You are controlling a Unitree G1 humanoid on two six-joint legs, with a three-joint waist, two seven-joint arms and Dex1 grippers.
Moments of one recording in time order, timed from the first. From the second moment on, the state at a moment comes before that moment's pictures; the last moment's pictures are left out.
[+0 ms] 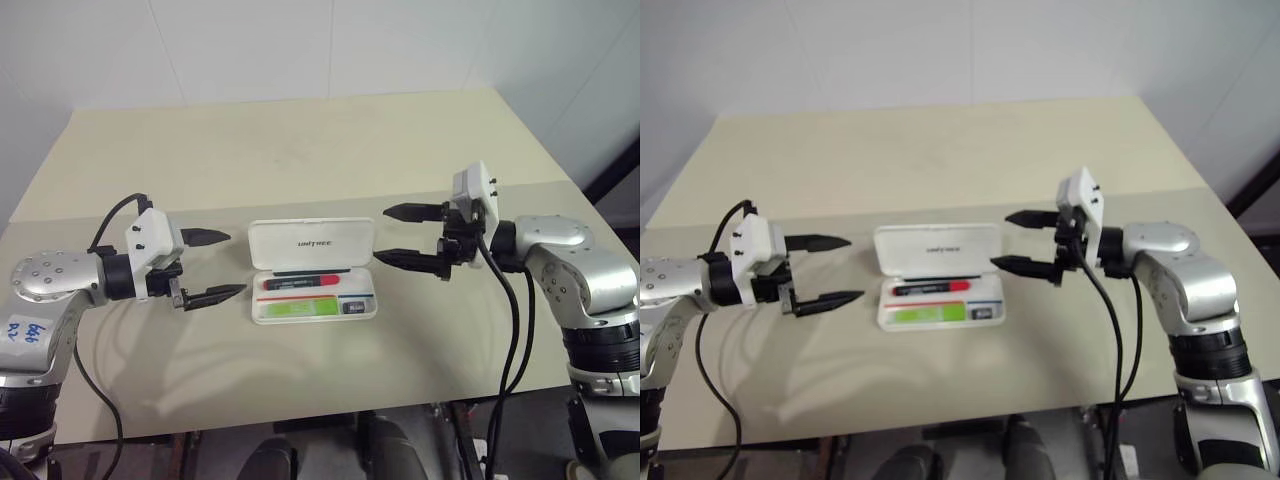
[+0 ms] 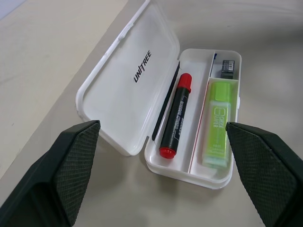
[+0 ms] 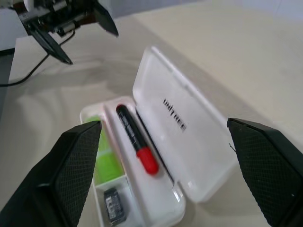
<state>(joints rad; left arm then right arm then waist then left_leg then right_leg) -0.29 0.87 0.22 -0.22 -0.42 0.38 -1.05 -0.66 -0.70 0.00 -0.09 0.57 0.59 1.12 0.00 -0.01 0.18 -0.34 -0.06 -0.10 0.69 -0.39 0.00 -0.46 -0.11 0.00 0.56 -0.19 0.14</state>
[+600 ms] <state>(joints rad) -0.41 0.82 0.15 0.07 -0.37 0.22 -1.06 -0.62 -0.72 -0.01 -0.10 0.55 0.53 1.13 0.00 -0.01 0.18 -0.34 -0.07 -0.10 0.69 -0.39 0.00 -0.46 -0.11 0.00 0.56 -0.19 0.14</state>
